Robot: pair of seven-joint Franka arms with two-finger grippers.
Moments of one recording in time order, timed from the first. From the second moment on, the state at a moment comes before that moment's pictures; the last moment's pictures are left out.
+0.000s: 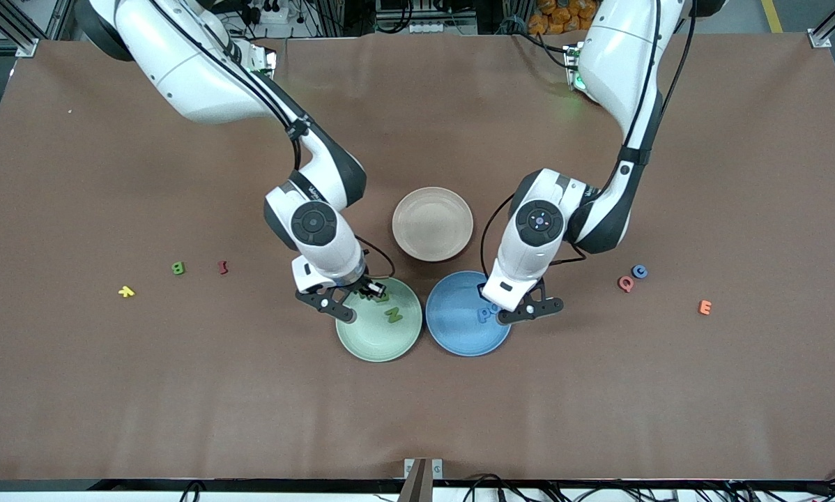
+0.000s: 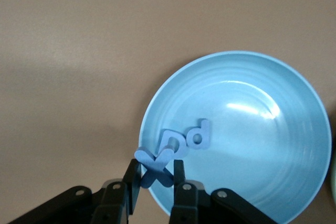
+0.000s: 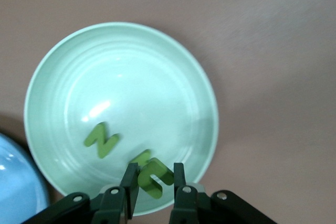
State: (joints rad) left arm -0.64 0.68 0.12 -1.57 -0.05 2.33 -0.72; right arm 0.33 0.76 0.31 -1.48 -0.24 2.30 1.16
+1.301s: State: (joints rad) left arm -0.61 0.72 0.13 -1.52 -0.02 2.31 -0.73; right arm 0.38 0.84 0.22 -1.38 -0.24 2.37 1.21
